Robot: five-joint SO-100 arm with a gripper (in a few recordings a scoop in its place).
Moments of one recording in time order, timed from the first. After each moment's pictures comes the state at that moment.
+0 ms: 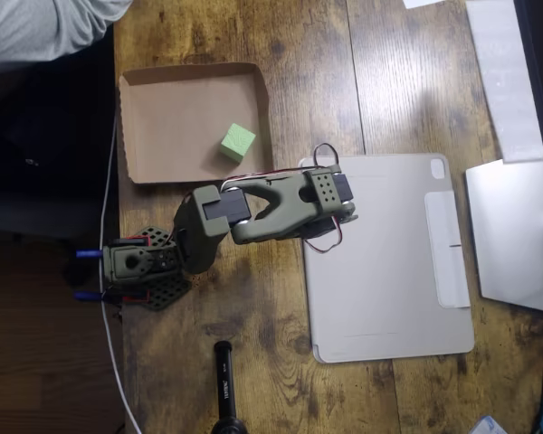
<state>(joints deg) -0.7 91.1 102.2 101.2 1.3</state>
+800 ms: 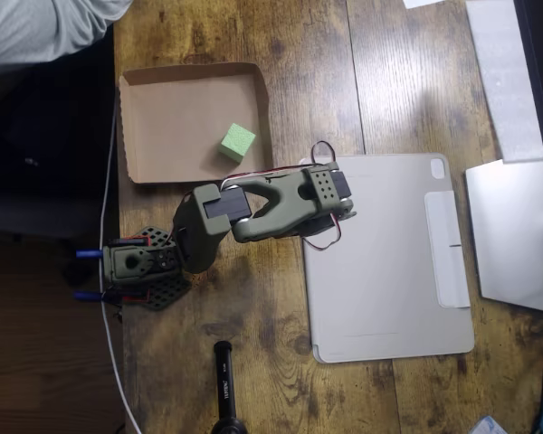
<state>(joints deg) -2.5 90.6 102.8 101.1 1.7</state>
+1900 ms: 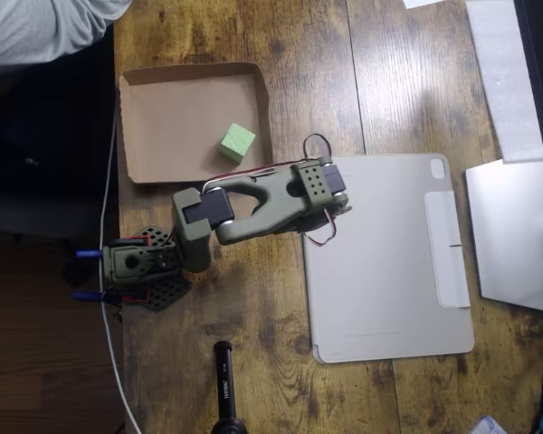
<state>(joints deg) -4.3 101.0 105.8 100.3 3.5</state>
